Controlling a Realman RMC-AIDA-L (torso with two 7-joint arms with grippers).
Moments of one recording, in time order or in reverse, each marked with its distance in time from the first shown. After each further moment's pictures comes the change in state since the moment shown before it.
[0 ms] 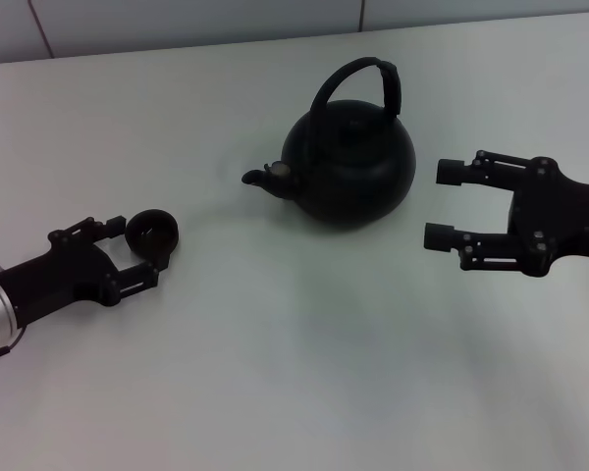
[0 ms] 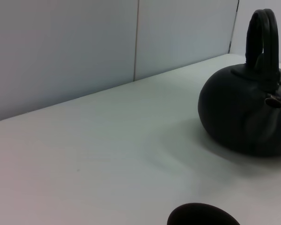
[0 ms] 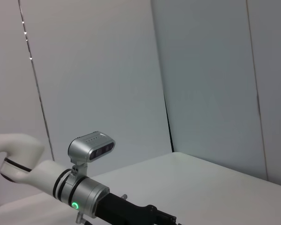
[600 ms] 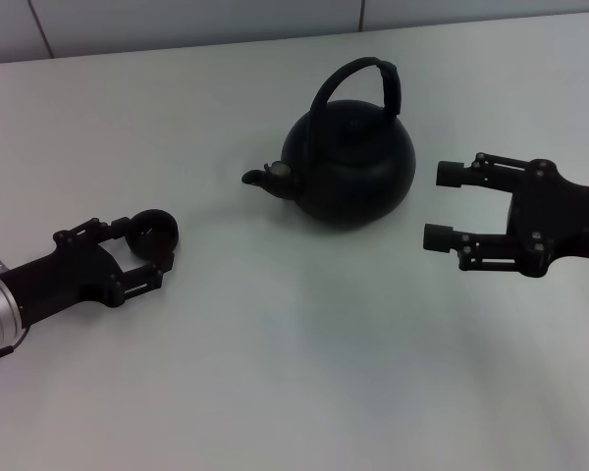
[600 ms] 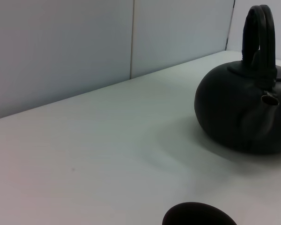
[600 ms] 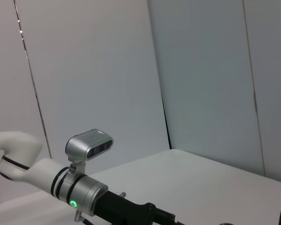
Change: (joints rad) left arm -0.009 -0.002 0.012 -0.005 0.000 -0.010 0.003; right arm 0.002 -0.002 0.000 0.019 -0.008 0.011 -0.005
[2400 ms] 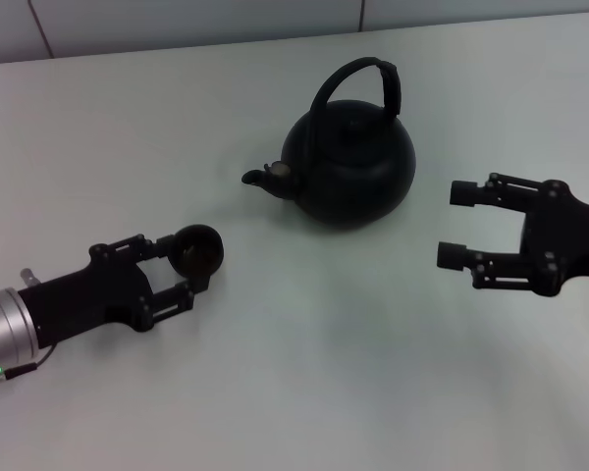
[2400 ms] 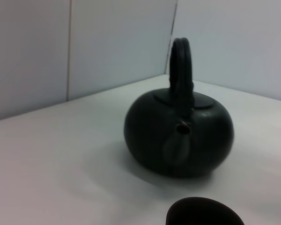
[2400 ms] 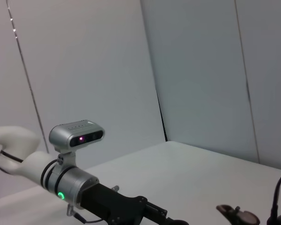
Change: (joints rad) left arm 0.008 0.004 0.051 0.000 -0.003 0.166 -0.011; right arm -0.036 -0.004 0.009 0.007 -0.012 -0.009 -0.010
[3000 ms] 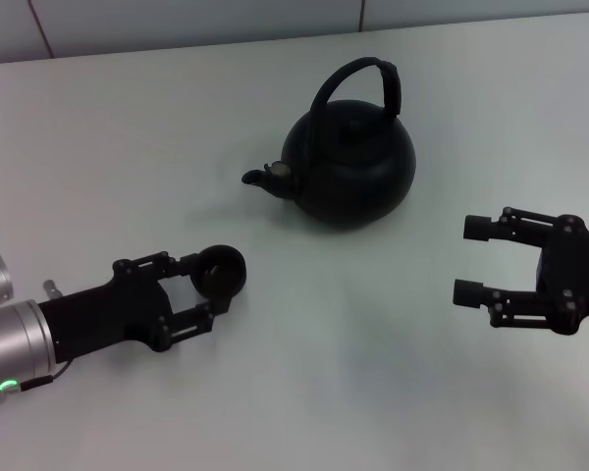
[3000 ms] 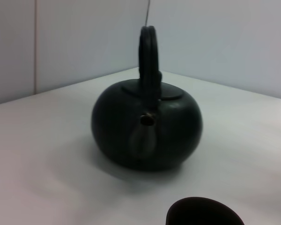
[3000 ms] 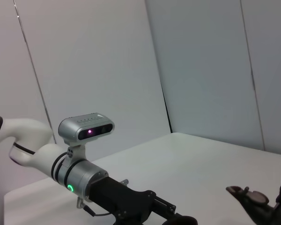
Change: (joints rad) left arm -0.002 -0.006 0.064 -0.001 -0.001 0.017 -0.003; right arm -0.054 0.000 0.003 0.001 -0.019 -0.041 -0.023
